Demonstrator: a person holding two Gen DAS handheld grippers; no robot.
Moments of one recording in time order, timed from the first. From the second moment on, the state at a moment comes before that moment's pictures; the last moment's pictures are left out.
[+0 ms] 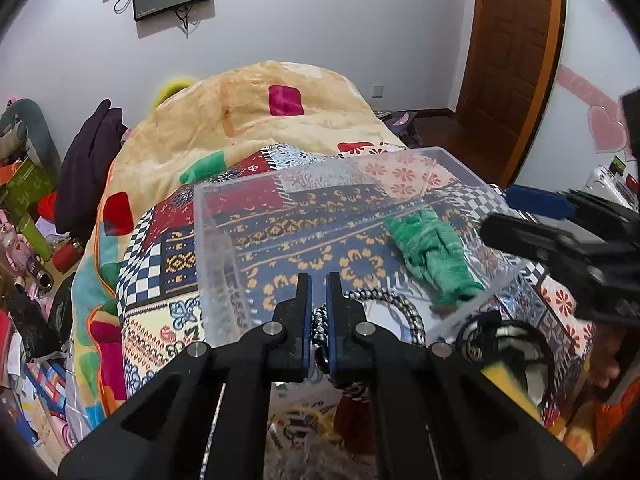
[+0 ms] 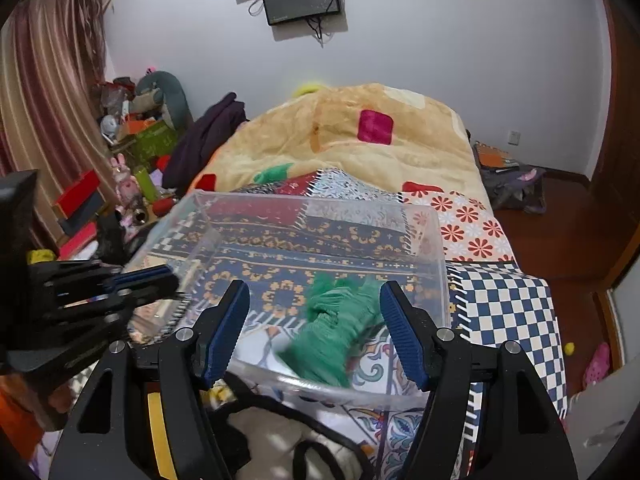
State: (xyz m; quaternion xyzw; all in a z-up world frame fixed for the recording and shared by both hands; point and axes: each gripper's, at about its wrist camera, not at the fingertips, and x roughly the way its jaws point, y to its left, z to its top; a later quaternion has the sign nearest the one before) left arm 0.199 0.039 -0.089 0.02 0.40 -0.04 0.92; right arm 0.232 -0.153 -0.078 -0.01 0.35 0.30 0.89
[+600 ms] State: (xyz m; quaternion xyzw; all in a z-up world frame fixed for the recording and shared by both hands) left arm 0.178 0.050 -0.063 -0.03 0.36 -0.03 0.93; right arm 0.197 -0.171 -0.067 0.00 0.31 0.30 0.90
